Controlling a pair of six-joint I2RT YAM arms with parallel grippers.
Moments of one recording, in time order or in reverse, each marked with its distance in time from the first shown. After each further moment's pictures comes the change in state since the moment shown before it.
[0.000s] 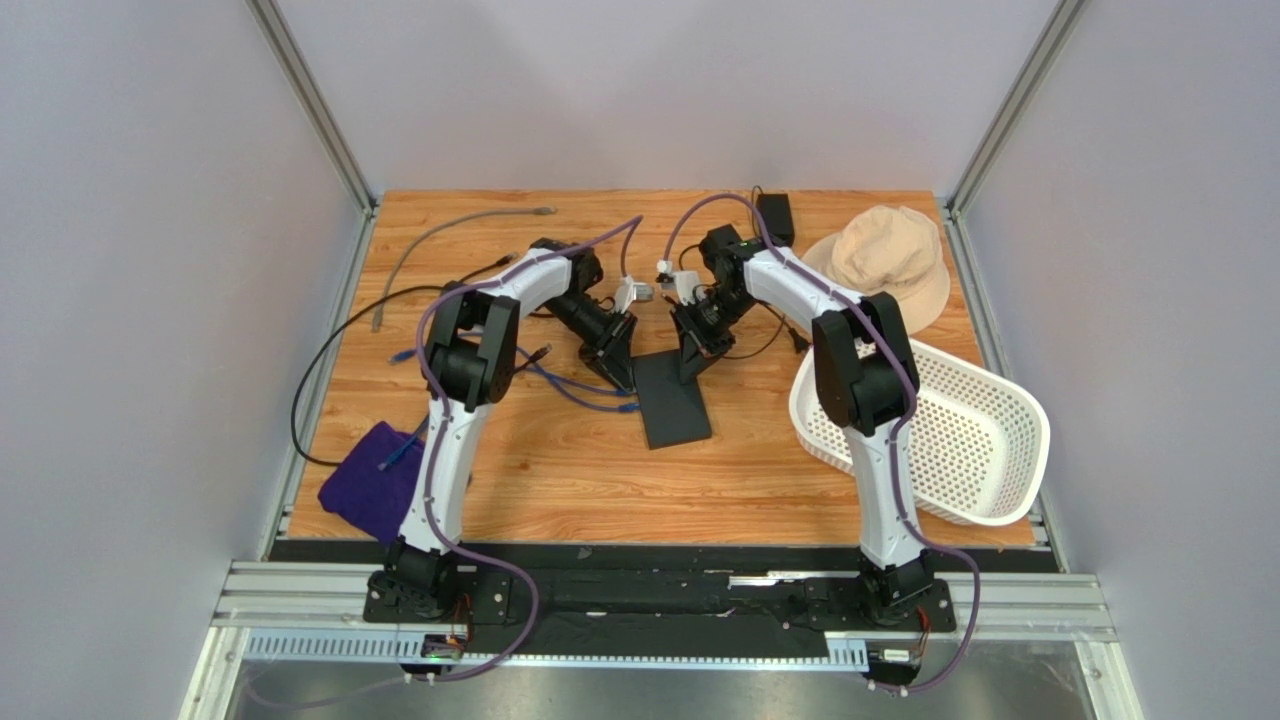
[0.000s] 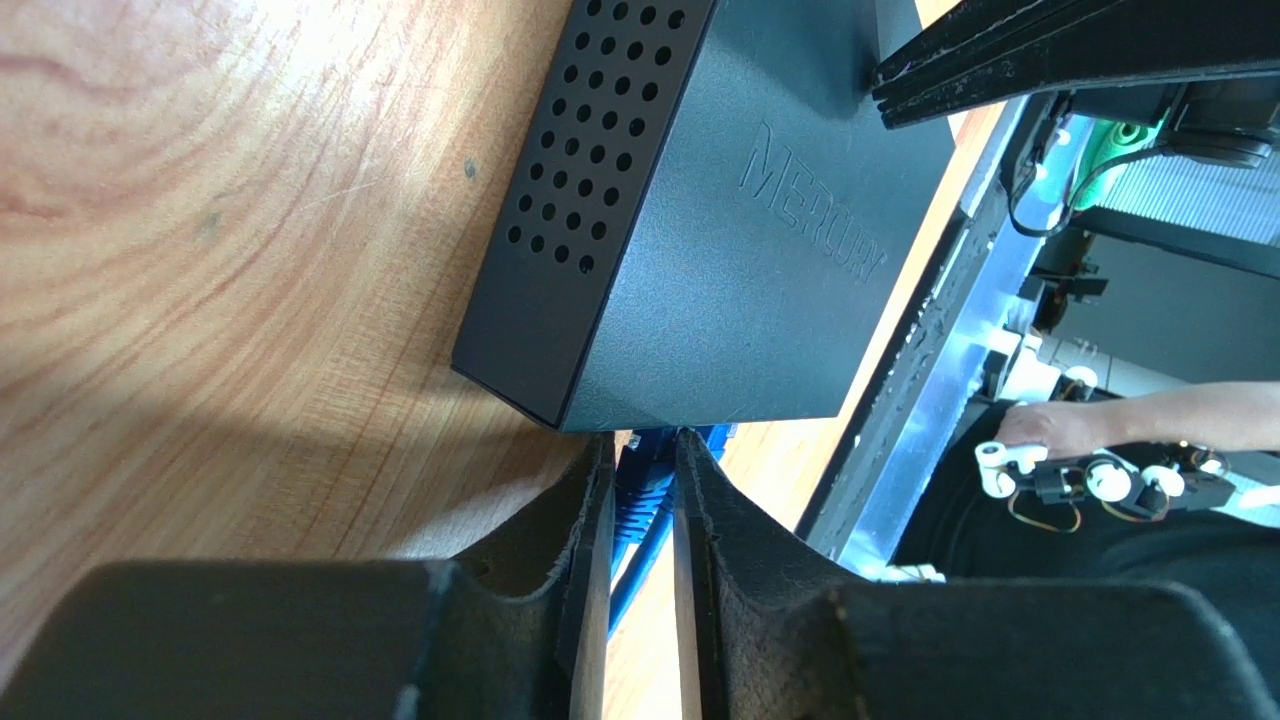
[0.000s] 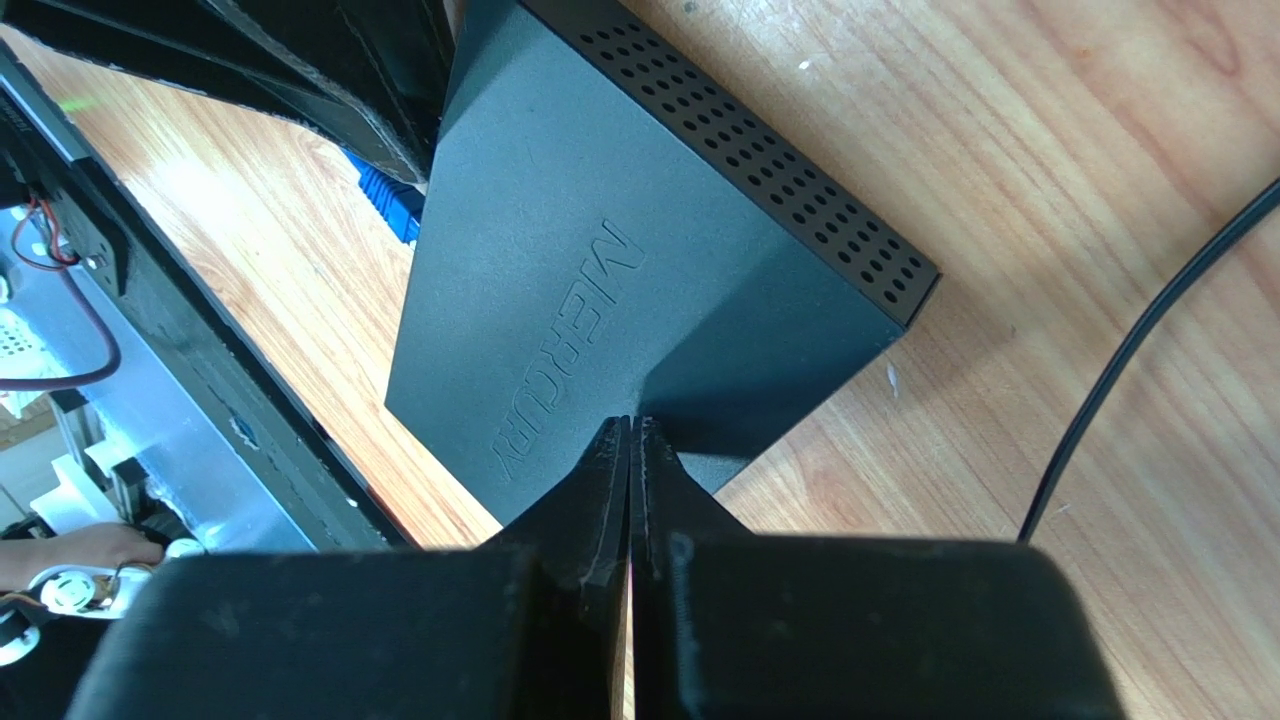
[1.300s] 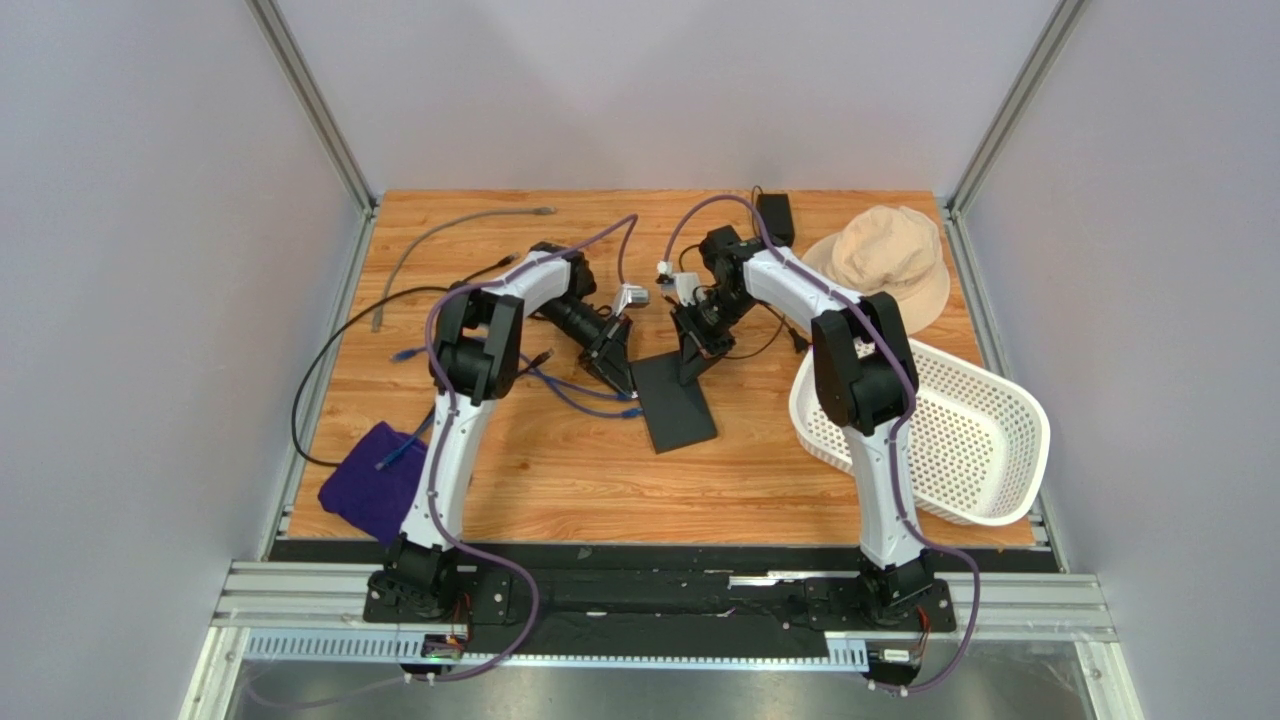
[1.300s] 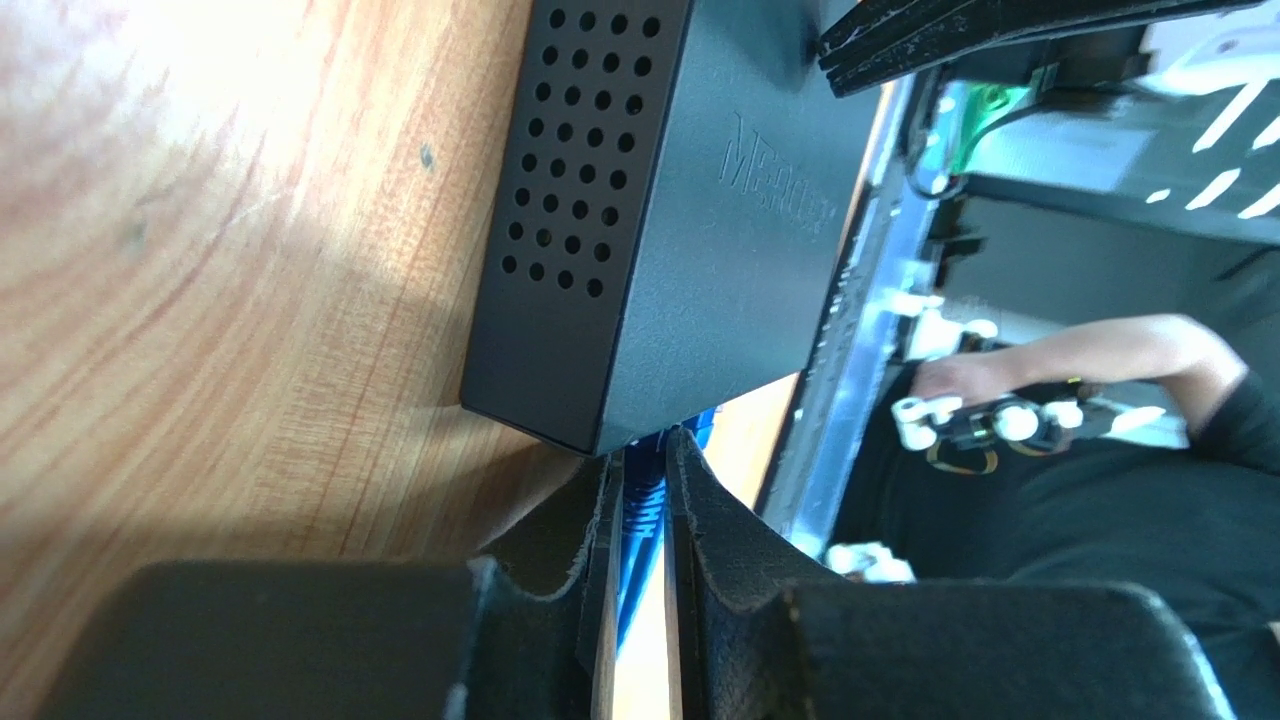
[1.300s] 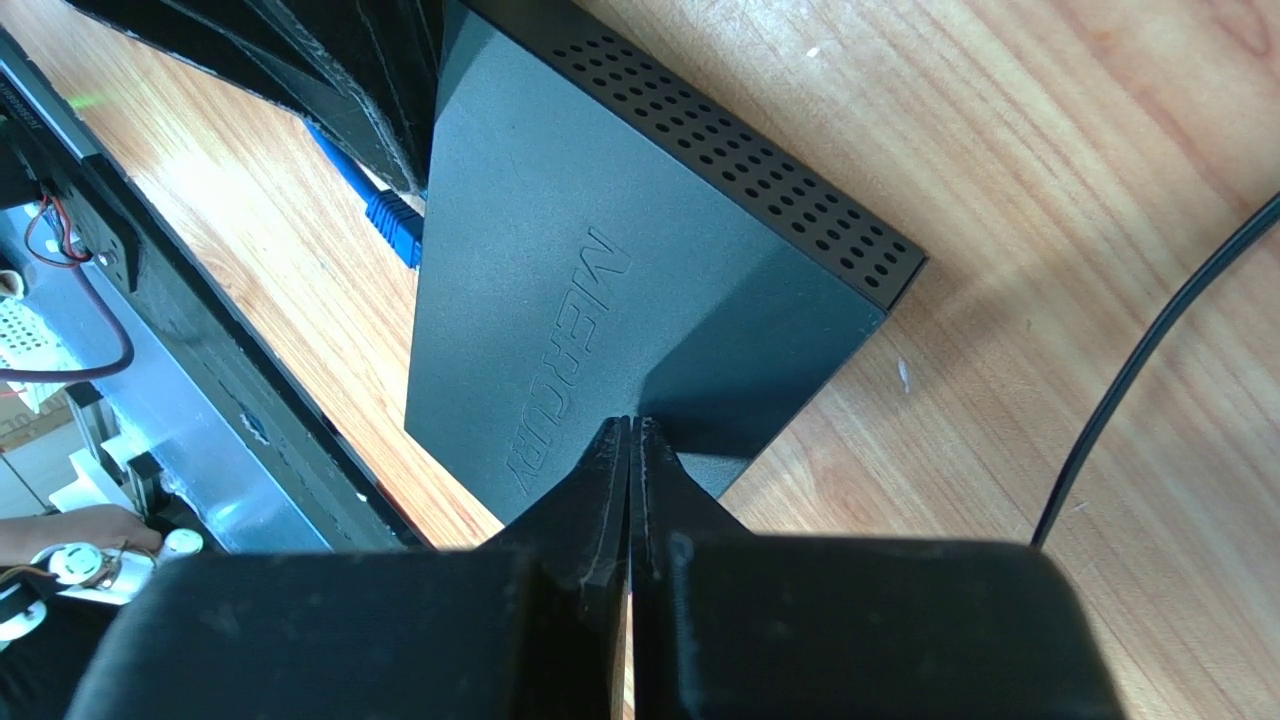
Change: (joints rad) left arm 0.031 0.097 0.056 -0.145 0.158 0.151; right arm -0.003 0.006 0.004 -0.014 -0.007 0.006
